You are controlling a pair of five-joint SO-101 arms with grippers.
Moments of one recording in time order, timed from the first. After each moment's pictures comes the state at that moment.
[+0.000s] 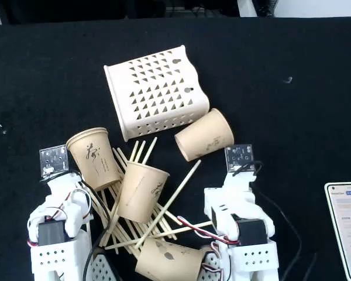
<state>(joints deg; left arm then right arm) -14.1 -104.1 96.1 72.8 2.1 -5.4 -103.1 96.7 74.0 -3.7</state>
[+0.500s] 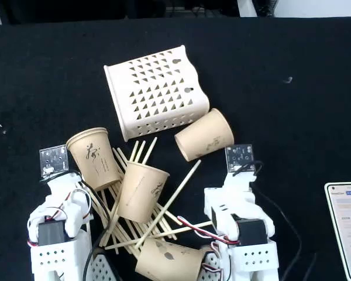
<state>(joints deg) -14.1 -104.1 96.1 72.8 2.1 -5.4 -103.1 96.7 74.0 -4.0</state>
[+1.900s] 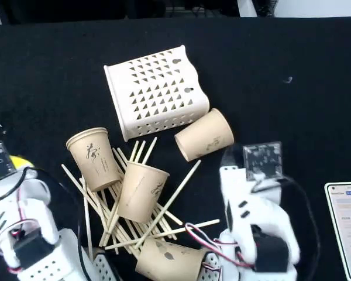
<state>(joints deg) -39.7 -104.4 75.2 51.9 -8.6 0.9 -103.1 67.9 64.3 11.0</state>
